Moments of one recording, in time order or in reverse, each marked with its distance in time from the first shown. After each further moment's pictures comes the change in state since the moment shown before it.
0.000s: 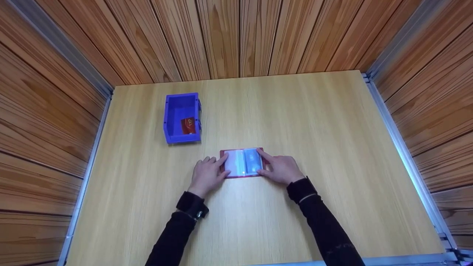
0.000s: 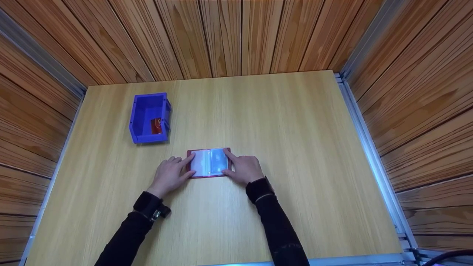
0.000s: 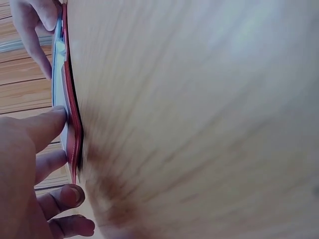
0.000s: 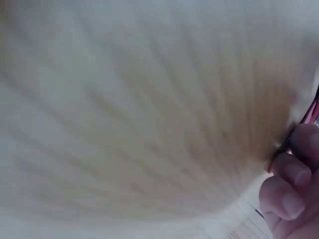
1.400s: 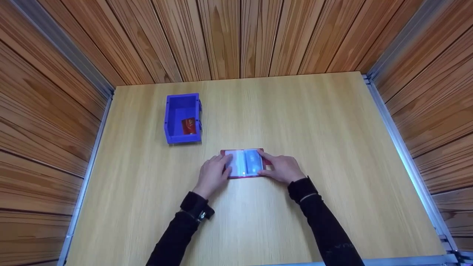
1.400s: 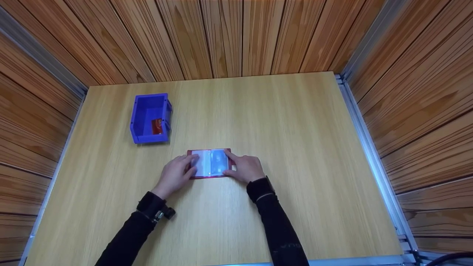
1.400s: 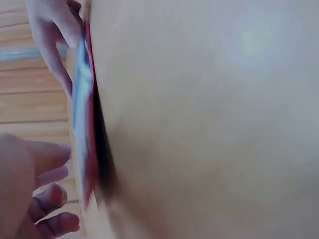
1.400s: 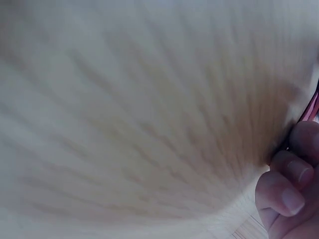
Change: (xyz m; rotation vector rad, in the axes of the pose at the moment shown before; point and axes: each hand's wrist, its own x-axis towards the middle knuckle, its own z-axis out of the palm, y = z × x) left_hand 0.005 0.019 -0.005 -0.205 0.066 0.033; right_hand -0.002 0.002 -0.006 0.066 0.020 -0.004
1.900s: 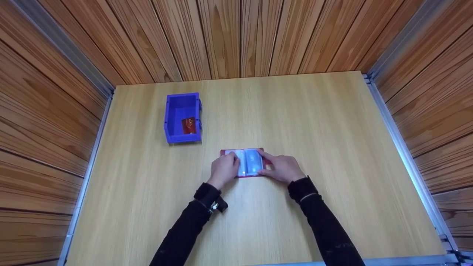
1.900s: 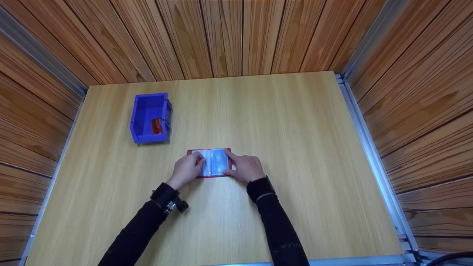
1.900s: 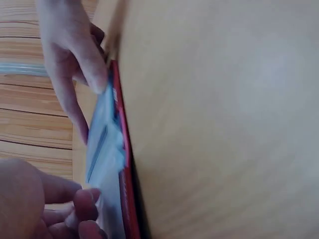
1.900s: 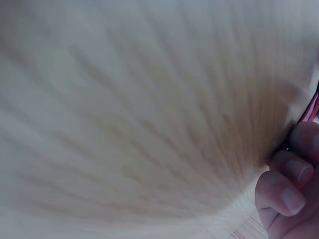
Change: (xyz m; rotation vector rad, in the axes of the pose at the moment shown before) left_hand 0.029 0.031 0.011 -0.082 -0.002 -0.140; right_hand 0.000 0.001 0.002 -0.012 -0.002 -0.011
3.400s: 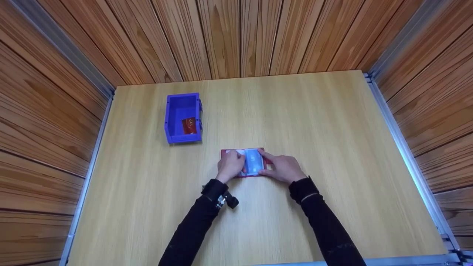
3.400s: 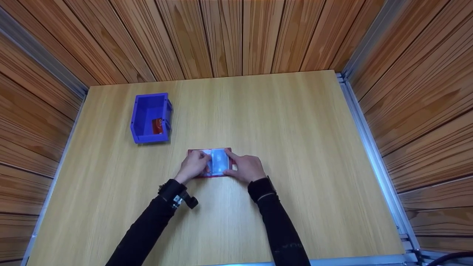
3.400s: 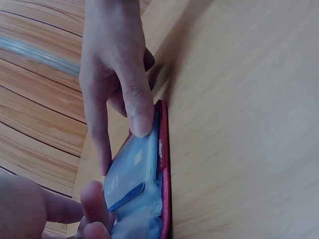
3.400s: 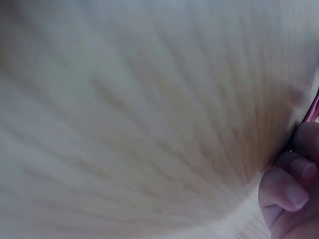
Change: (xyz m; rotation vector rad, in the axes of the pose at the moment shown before) left_hand 0.014 0.018 0.003 -0.285 -0.107 -0.238; right_hand -0.001 0.004 0.003 0.036 0.039 -0.015
